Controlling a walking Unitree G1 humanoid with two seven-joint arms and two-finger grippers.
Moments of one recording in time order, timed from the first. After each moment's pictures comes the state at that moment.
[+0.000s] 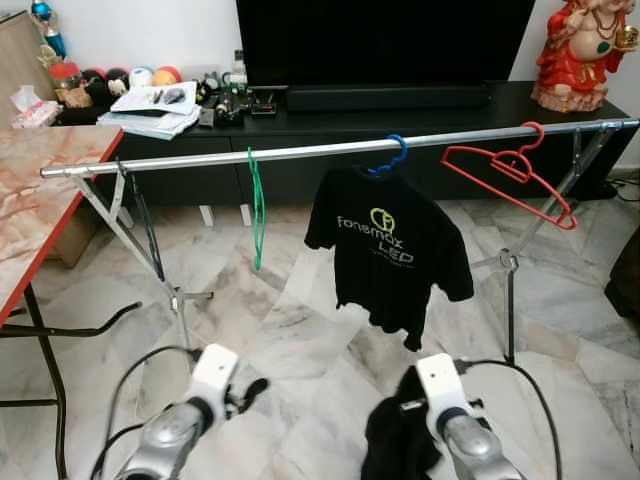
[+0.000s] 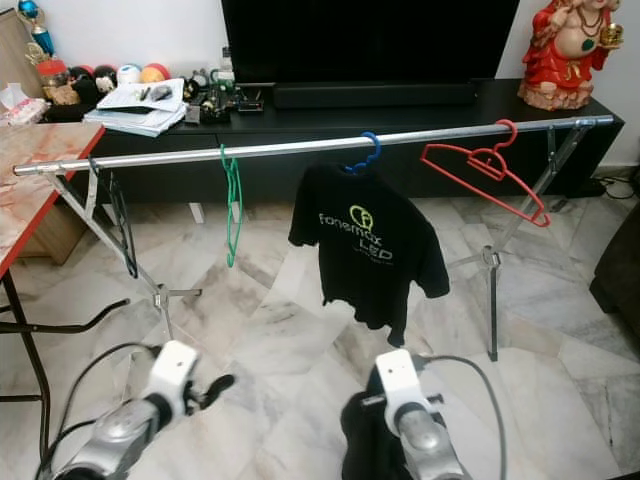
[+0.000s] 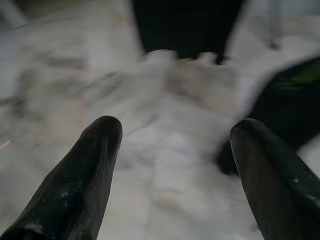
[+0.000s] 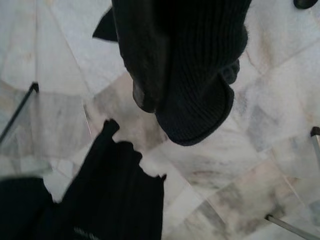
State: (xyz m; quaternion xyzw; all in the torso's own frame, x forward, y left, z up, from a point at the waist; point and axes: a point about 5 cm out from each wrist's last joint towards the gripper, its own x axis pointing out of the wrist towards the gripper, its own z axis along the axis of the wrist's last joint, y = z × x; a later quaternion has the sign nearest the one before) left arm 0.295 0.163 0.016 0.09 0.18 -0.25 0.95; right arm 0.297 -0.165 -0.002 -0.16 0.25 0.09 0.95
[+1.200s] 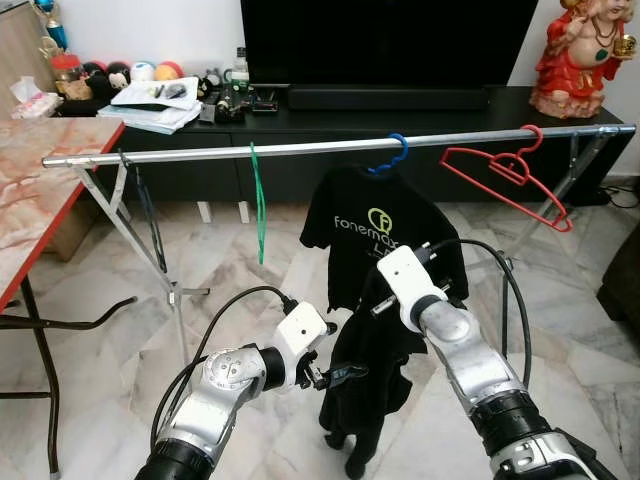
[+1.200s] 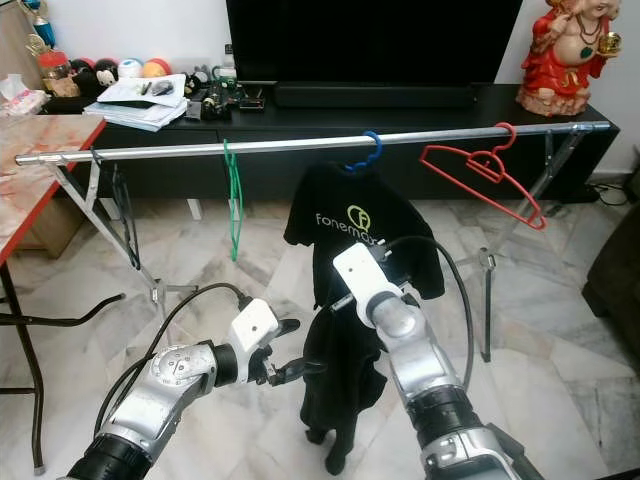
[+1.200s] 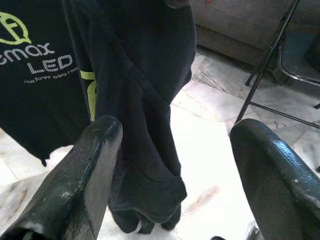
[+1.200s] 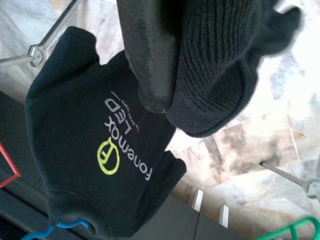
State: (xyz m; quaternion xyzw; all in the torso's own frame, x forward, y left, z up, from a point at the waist) left arm 0.302 0.080 0.104 0.11 0.07 -0.47 0.87; right arm 0.365 -0.117 0.134 -0.25 0.14 0.15 0.95
